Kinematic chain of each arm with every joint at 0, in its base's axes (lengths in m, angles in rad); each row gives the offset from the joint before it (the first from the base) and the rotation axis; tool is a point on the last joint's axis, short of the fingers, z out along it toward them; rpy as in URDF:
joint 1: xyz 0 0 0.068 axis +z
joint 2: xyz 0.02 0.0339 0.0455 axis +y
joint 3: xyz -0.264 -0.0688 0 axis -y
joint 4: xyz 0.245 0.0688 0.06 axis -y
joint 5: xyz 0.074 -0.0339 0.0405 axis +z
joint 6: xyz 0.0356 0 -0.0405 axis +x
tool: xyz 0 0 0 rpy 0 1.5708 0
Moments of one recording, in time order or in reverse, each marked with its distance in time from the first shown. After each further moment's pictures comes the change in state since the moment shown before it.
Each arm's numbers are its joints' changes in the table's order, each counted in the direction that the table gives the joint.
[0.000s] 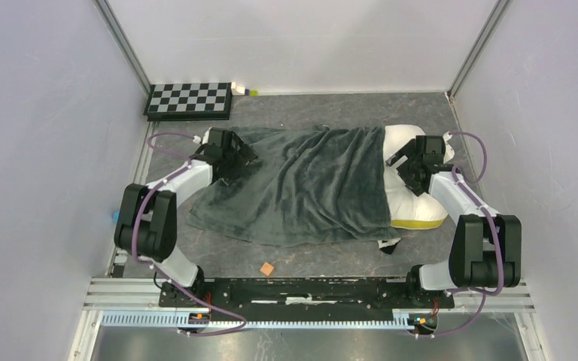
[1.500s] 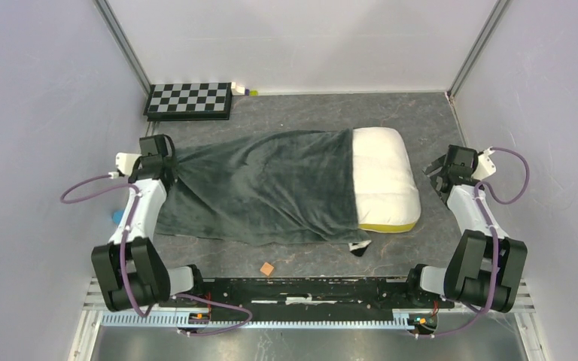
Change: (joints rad) left arm 0.432 -0.283 -0.045 -0.275 0.300 -0.334; right arm -0.235 -0.119 -0.090 0.002 -0.183 -0.051
